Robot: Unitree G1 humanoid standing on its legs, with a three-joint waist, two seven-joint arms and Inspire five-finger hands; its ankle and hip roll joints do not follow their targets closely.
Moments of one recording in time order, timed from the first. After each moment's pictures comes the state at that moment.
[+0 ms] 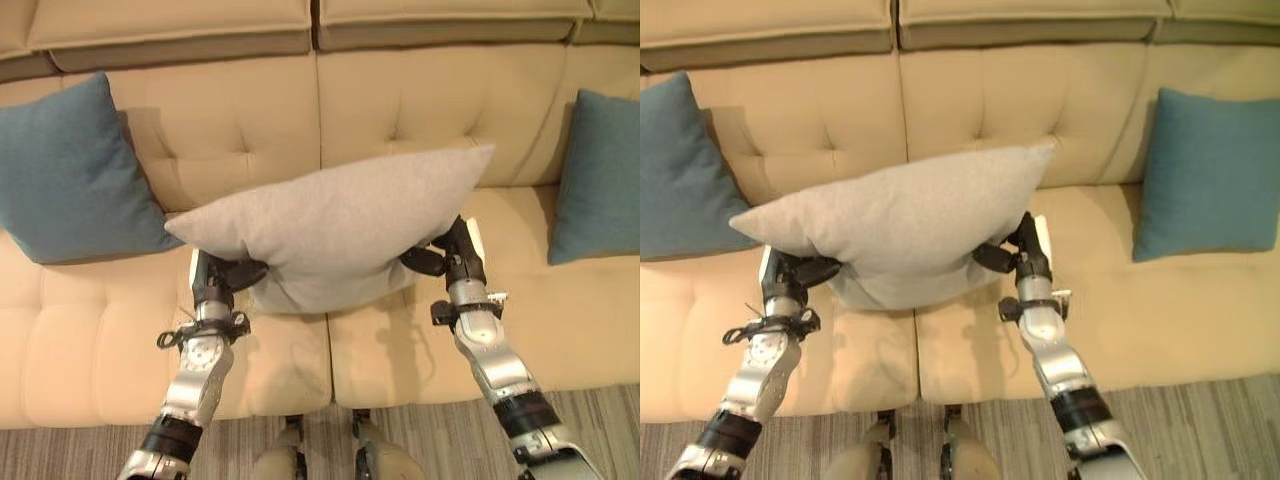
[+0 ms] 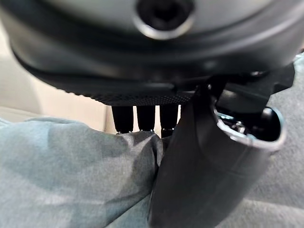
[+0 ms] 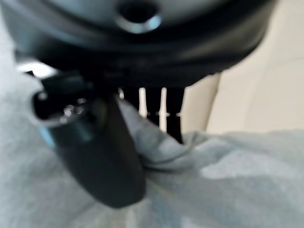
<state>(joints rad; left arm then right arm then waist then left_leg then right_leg) -0.37 0.38 -0.23 0.36 -0.47 -0.25 0.33 -0.49 -0.43 0.22 0.38 0.12 -0.14 -0.32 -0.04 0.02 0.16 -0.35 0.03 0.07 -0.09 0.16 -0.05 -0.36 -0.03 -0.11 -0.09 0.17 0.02</state>
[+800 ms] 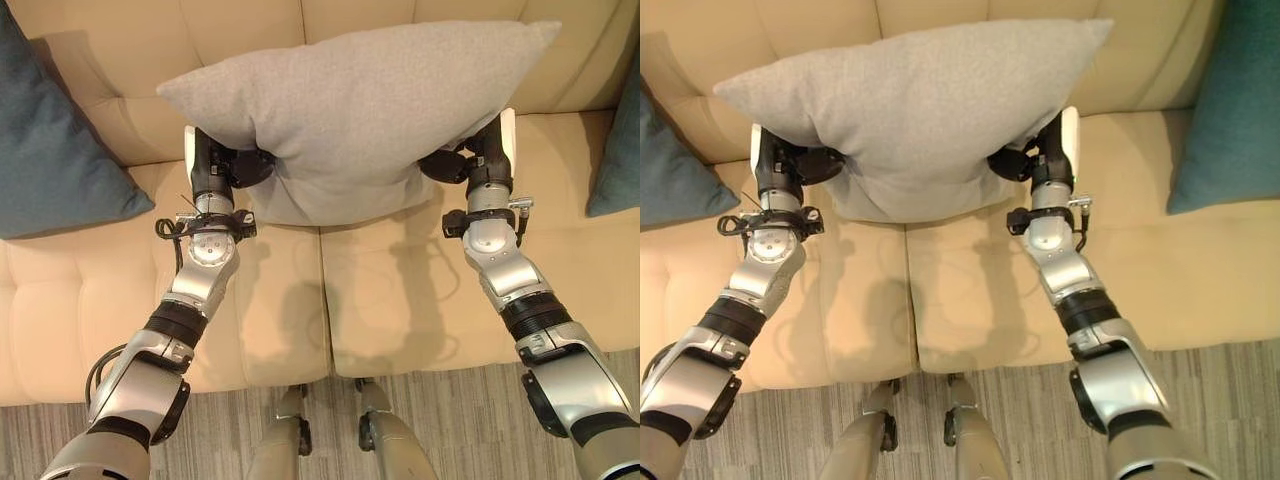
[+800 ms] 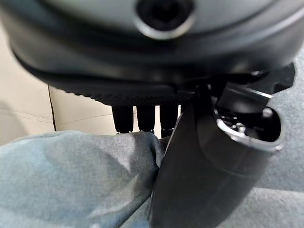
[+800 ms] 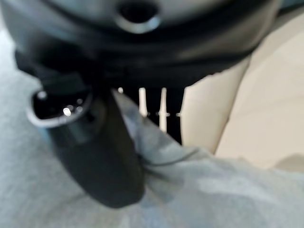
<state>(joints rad) -0.83 0.48 -0.35 0.59 -0.47 -0.26 0.42 -0.90 -0.54 0.34 0.62 0.16 -0.14 -0.44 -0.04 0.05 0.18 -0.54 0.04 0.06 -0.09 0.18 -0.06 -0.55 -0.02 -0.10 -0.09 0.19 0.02</state>
